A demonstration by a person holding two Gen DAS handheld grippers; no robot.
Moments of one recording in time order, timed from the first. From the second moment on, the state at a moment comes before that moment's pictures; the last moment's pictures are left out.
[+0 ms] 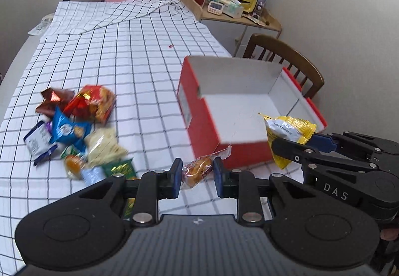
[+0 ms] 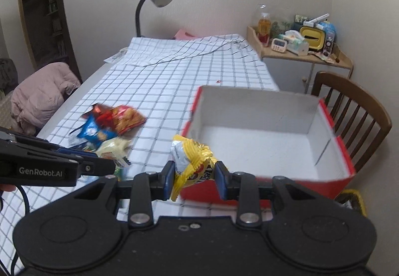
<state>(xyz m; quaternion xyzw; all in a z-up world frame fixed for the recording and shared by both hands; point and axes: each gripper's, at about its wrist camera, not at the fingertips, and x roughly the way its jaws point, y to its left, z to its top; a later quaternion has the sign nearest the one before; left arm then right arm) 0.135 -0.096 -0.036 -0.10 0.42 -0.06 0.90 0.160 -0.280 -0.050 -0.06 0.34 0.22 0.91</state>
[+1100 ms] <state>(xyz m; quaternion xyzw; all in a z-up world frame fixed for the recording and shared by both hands) 0.298 -0.212 -0.104 -0.03 0.51 -0.01 0.86 0.293 -0.371 -0.120 -0.08 0.45 0.17 0.87</state>
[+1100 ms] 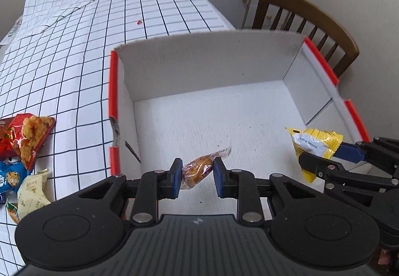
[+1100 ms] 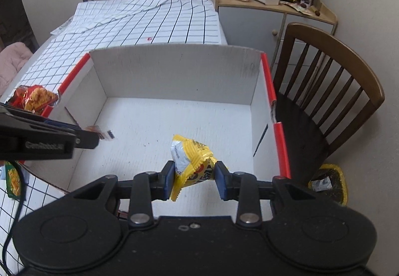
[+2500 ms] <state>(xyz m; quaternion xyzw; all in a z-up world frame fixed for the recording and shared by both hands) 0.237 -0.181 -0.048 -0.06 0.44 0.00 0.90 0.250 -0.356 -0.065 -0.06 0.40 0.21 0.89</state>
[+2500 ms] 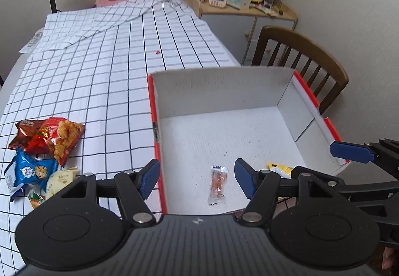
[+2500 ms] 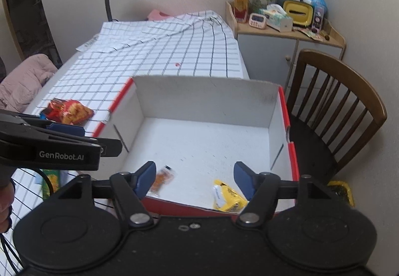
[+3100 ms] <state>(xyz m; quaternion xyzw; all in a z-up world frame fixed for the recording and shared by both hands) 0.172 -0.103 -0.013 -0.10 0.37 -0.01 0.92 0.193 -0.299 -0.021 -0.05 0.33 0.24 0.91</state>
